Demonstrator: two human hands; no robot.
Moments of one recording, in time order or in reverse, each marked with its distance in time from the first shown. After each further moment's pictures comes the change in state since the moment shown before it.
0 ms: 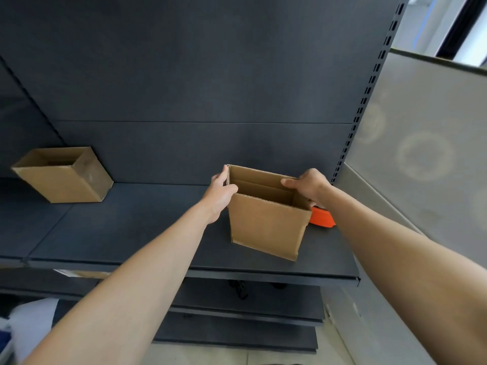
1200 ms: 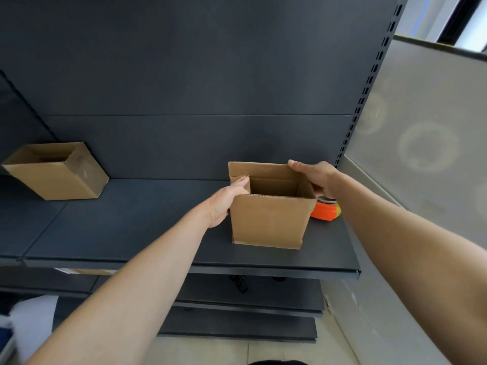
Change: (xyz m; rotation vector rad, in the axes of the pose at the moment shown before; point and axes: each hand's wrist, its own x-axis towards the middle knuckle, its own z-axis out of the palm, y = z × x) left_hand -0.003 -0.014 0.008 -0.027 -0.318 -0.067; right_hand 0.010 0.006 -0.013 0.333 -0.034 0.131
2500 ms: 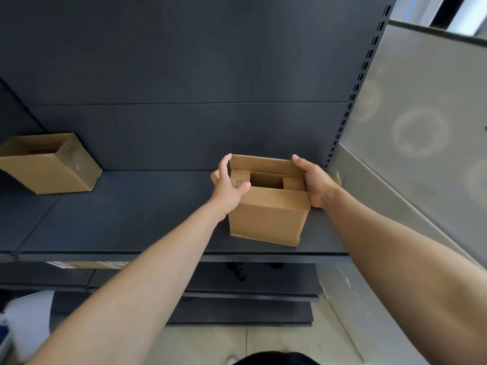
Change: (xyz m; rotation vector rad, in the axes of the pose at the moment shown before) left_hand -0.009 -0.009 0.020 0.189 0.369 0.175; right_hand 0.008 0.049 0.020 0.469 -0.185 0.084
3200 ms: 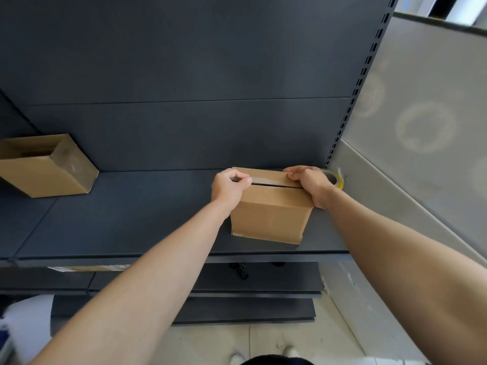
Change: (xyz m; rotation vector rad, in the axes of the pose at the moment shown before) left_hand 0.013 -0.004 0.002 -0.079 0.102 -0.047; right_hand 0.001 0.004 0.013 -0.271 0.153 -0.161
